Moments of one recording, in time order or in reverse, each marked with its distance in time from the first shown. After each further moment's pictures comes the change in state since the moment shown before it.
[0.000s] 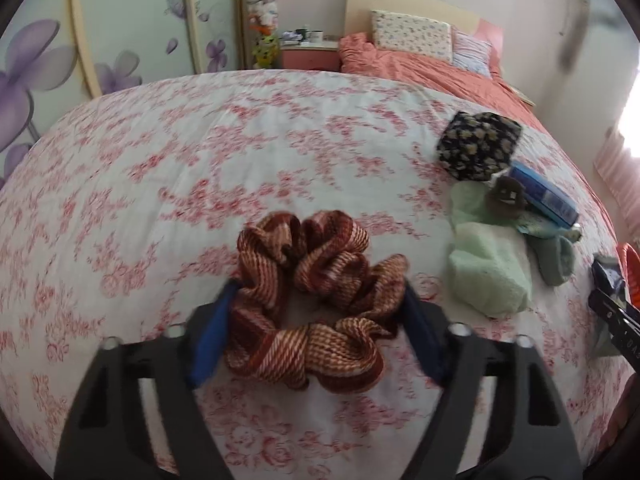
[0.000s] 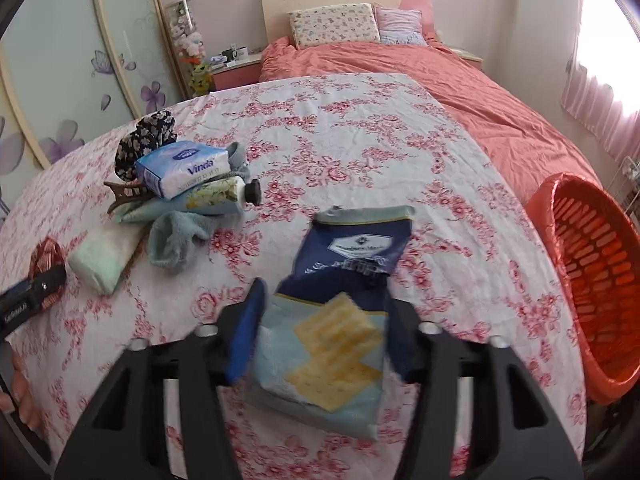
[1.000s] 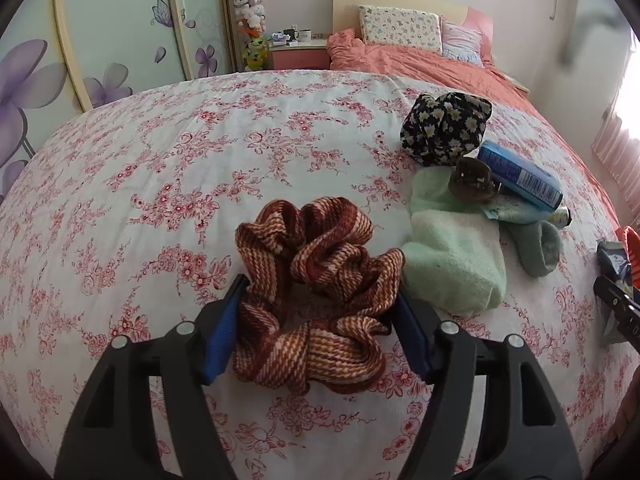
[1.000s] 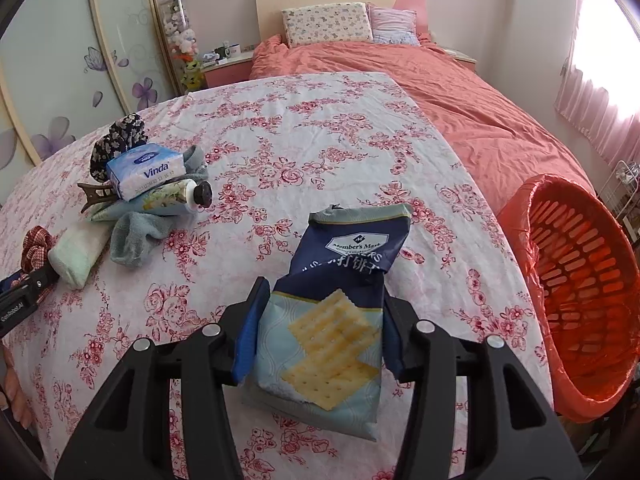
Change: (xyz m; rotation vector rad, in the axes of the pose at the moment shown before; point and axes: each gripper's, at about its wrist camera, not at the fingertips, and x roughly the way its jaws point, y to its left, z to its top) left arm 0.003 -0.034 -0.003 0.046 0.007 0.021; right arm 0.000 -0.025 0.003 0.010 0.002 -0.028
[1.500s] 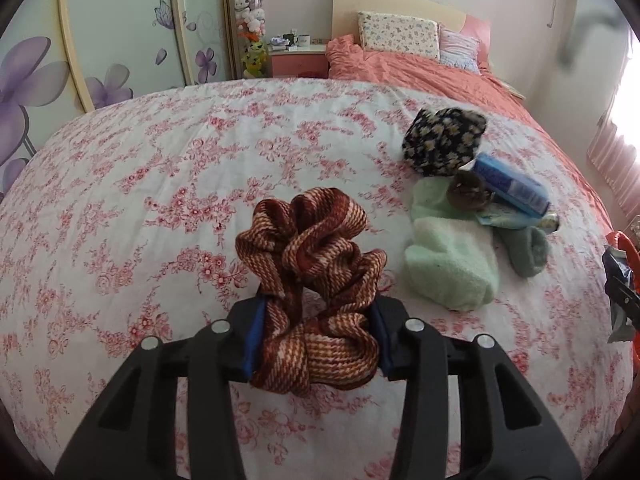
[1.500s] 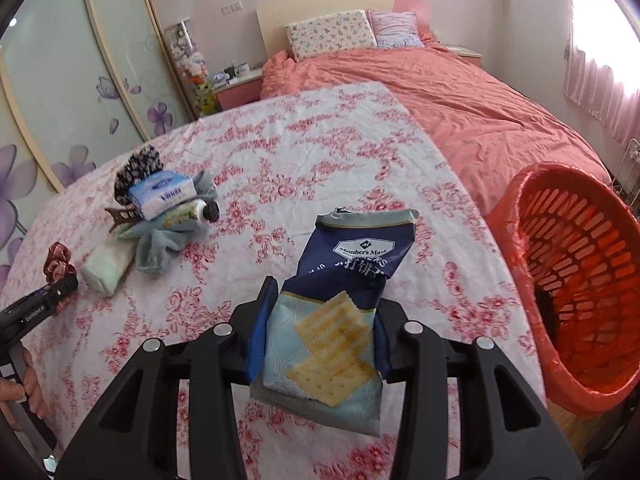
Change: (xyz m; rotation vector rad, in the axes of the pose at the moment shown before) left arm -0.020 0.010 0.000 -0.010 -0.025 -0.021; right arm -0.028 -0.028 -0.002 0.057 -0.058 0.092
